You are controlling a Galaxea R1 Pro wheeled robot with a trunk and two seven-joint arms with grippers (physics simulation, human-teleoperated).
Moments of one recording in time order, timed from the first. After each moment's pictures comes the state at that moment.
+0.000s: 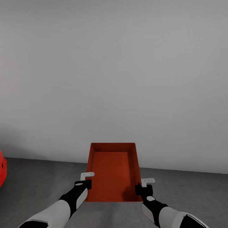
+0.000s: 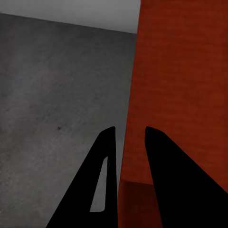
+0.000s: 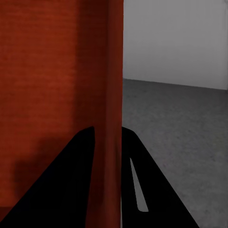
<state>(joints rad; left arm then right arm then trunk) -0.70 -0.12 -0.07 -0.24 0.13 0.10 0.27 -0.70 0.11 0.83 -0.01 -0.73 -0.31 -0.19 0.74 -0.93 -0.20</state>
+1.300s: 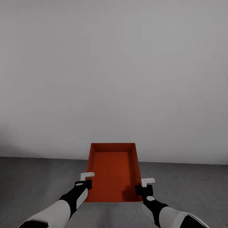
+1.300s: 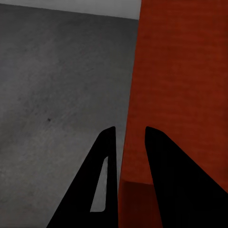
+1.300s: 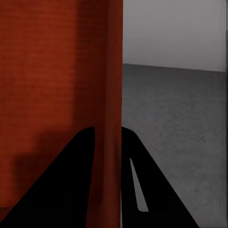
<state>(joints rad) -0.70 -0.12 -0.09 -0.24 0.15 0.10 0.28 -0.70 0.11 0.74 -0.01 -0.64 -0.30 -0.20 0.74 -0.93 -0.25</state>
